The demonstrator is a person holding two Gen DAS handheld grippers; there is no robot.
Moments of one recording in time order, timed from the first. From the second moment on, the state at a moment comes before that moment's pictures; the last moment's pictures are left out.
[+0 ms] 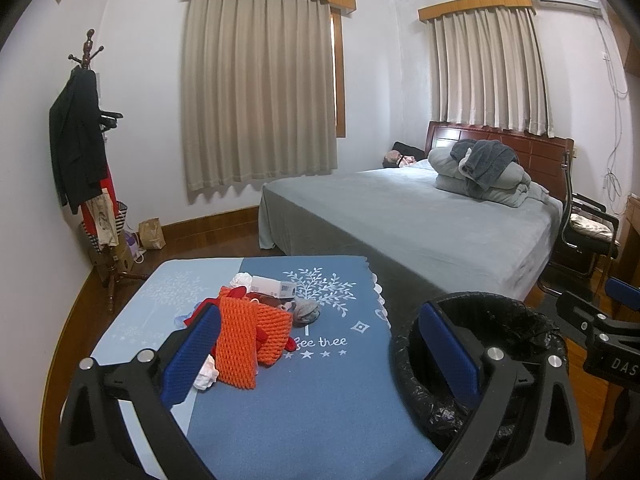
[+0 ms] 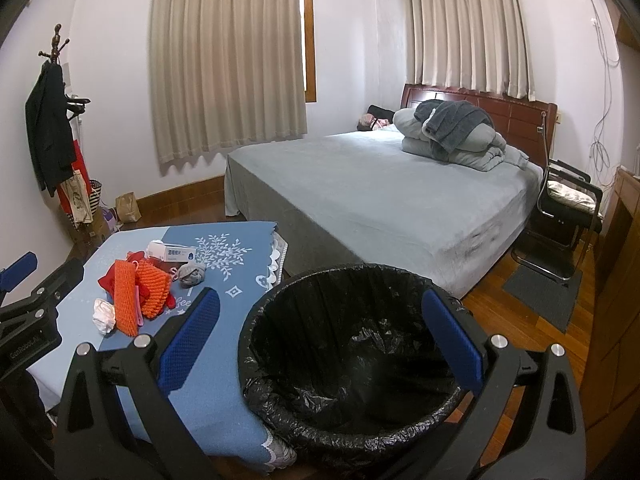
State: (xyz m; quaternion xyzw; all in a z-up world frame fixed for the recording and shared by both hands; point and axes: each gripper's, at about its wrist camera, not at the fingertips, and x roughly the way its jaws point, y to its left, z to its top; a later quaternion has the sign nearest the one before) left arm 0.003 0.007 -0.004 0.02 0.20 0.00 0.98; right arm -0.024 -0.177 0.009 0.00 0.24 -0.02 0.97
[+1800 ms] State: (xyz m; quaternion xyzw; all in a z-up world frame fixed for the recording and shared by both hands) left arm 0.082 0.172 -0.134 -0.01 0.31 0.14 0.94; right arm 0.090 -0.061 -0.074 0.00 0.28 0.08 0.96
